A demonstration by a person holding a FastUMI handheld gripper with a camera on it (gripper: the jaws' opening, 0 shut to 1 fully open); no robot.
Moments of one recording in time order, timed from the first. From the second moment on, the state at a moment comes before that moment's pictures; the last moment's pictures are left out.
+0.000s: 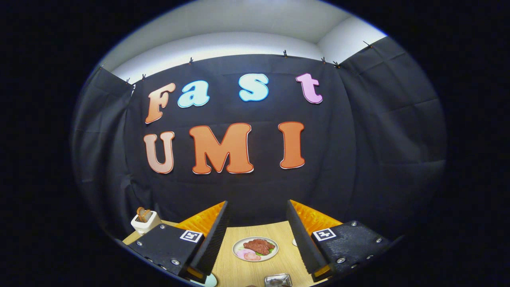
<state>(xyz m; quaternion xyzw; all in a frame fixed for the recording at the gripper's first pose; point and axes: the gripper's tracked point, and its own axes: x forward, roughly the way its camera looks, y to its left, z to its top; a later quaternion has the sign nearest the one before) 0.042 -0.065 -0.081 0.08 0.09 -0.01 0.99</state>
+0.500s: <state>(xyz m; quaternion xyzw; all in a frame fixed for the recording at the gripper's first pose) 0.040 -0.004 -0.076 0.08 0.07 0.01 0.99</state>
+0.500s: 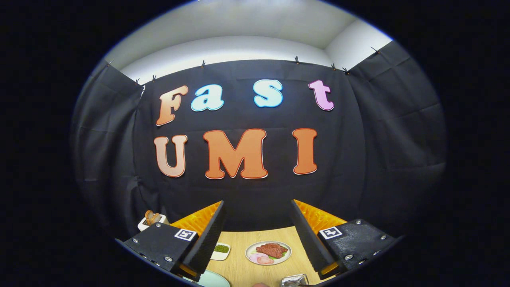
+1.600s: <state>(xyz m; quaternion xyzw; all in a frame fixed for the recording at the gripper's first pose) -0.034 0.217 -0.252 0.06 0.40 0.21 0.89</state>
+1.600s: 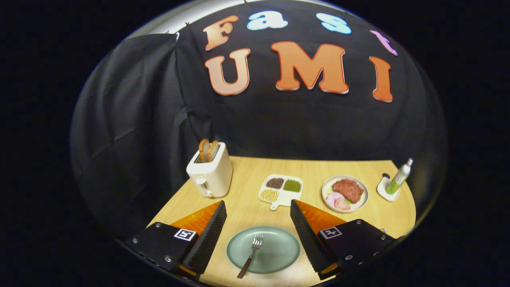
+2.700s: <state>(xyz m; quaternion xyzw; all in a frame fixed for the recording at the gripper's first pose) -0.164 0.250 -0.443 -0.03 0.73 0.17 0.66</state>
